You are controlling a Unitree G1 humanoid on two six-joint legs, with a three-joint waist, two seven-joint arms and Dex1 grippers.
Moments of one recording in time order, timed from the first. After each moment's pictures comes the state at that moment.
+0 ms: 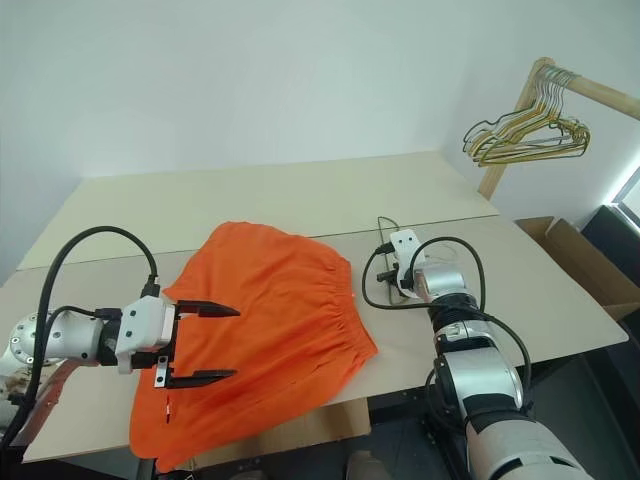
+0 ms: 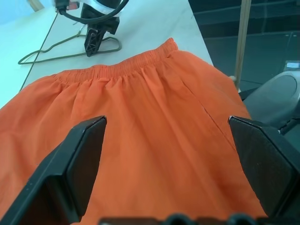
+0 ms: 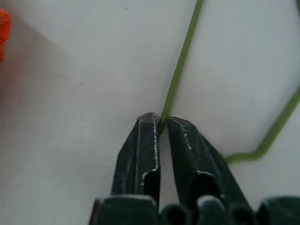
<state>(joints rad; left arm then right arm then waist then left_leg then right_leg) -0.01 0.90 0.08 -0.42 -0.41 0.18 -1.21 -0.91 -0.30 0.03 0.89 0.00 0.69 0.42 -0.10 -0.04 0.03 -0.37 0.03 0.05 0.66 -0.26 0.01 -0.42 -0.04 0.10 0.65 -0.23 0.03</state>
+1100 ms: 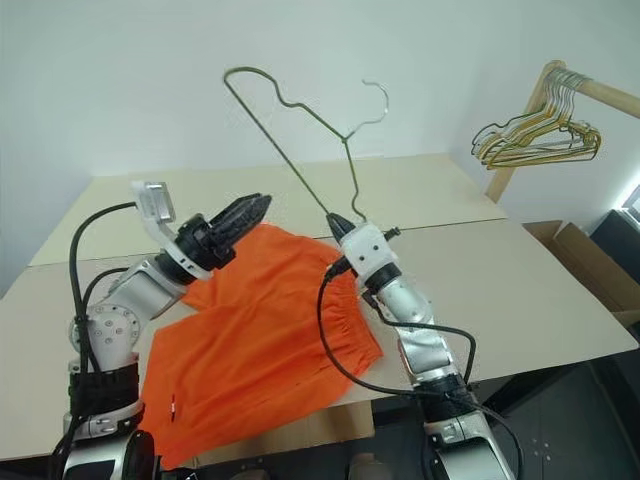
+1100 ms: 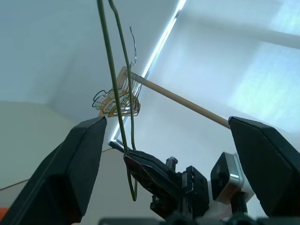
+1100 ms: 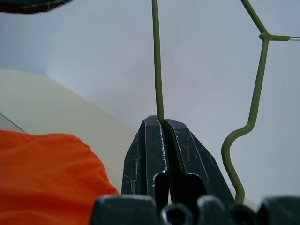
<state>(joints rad) -0.46 0.32 0.28 -0.22 -1.14 0.77 -0.51 -0.40 -0.19 0.17 0.02 -0.08 -0.24 0.30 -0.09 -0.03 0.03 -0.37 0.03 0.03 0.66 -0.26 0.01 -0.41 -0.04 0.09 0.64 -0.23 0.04</state>
